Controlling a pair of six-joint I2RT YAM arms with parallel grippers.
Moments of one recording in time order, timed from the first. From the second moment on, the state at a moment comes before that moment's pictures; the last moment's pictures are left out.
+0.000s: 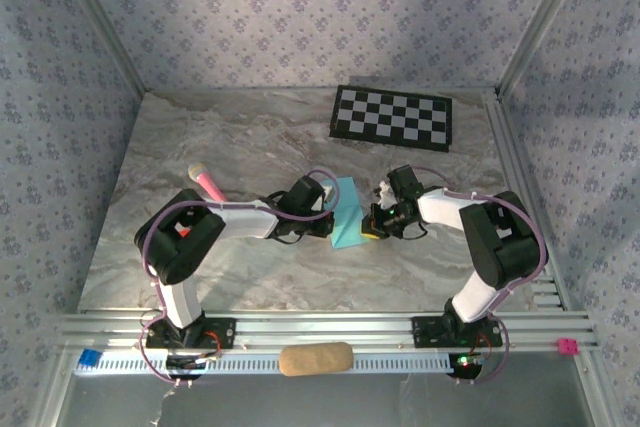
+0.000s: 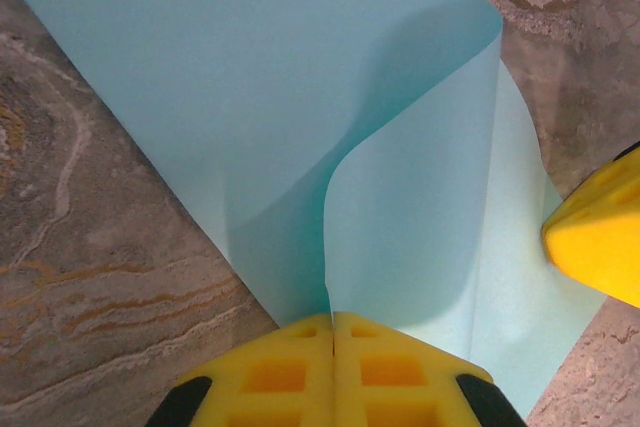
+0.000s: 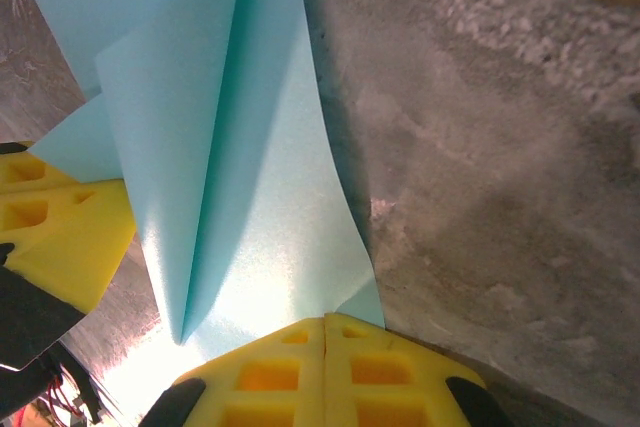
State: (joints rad) left arm -0.83 1.79 0.89 0.00 0.19 -0.54; right arm 0.38 1.65 0.74 -0.32 -0.59 0.53
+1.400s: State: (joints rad) left arm -0.83 1.79 0.89 0.00 0.19 -0.54; right arm 0.42 1.71 0.73 0.06 -0.70 0.78
